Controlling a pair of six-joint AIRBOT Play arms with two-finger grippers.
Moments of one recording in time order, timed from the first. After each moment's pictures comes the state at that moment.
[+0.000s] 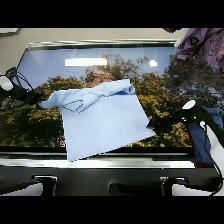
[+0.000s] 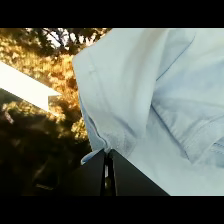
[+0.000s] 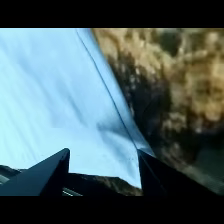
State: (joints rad) left arm 0.10 -1.40 1.35 1.54 -1.17 -1.93; right arm -0.16 -1.48 0.96 -0.96 1.26 1.29
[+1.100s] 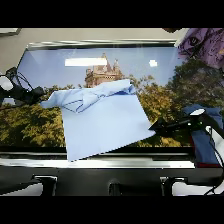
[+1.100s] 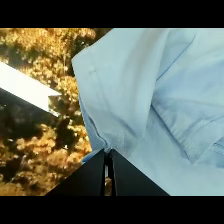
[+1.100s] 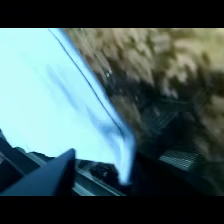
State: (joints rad) left arm 0.10 -1.40 1.35 1.54 -1.17 -1.93; right arm -0.30 -1.56 0.86 -0.81 1.31 1.22
